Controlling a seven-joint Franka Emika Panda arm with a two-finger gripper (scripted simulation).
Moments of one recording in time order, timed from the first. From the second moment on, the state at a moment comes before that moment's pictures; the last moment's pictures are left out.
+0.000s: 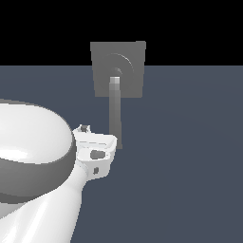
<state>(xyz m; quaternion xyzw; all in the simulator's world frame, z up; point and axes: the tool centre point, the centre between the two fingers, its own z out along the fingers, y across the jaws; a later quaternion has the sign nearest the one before) -0.075 0.113 0.114 -0.67 0.04 -0.74 0.06</state>
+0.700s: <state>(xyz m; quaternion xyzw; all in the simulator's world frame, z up) -0.087 0.065 0.080 -0.71 0.00 -0.71 -0.04</state>
